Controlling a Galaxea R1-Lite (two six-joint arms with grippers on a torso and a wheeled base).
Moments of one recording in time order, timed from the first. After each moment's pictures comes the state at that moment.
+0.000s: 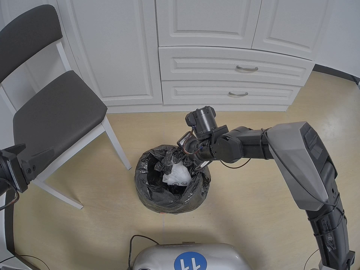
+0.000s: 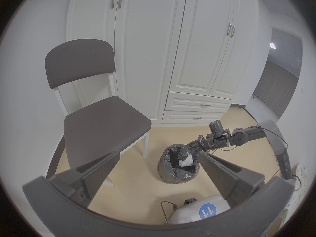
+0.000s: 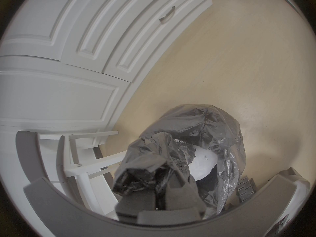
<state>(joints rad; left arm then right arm) -0.42 0.90 -0.70 0.04 0.23 -0.14 0.63 2.52 -2.00 0.09 -0.12 1.20</state>
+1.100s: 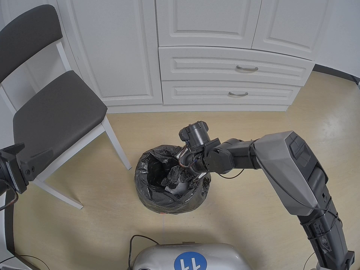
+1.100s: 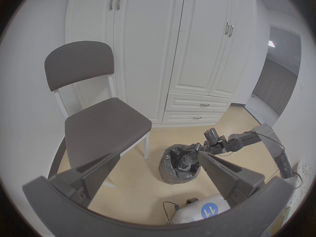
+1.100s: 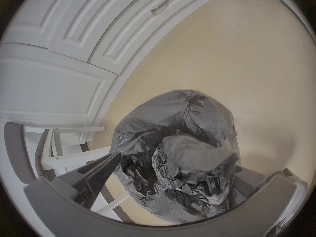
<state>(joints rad) -0.42 0.89 -0.70 0.04 0.23 -0.12 0.65 2.59 -2.00 0.11 -0.16 1.19</state>
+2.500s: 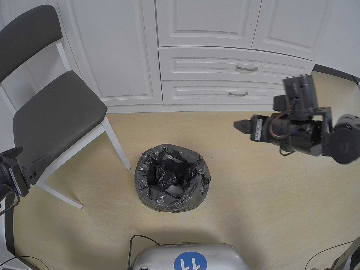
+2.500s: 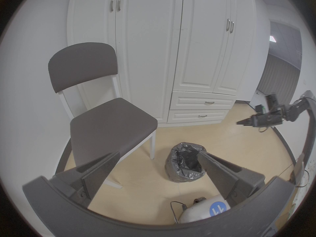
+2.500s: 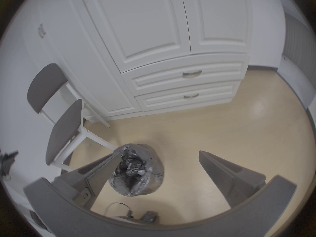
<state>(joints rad) -0.36 0.88 -0.64 -0.01 0.22 -0.08 0.55 1.70 -1.12 -0.19 -0.30 0.35</state>
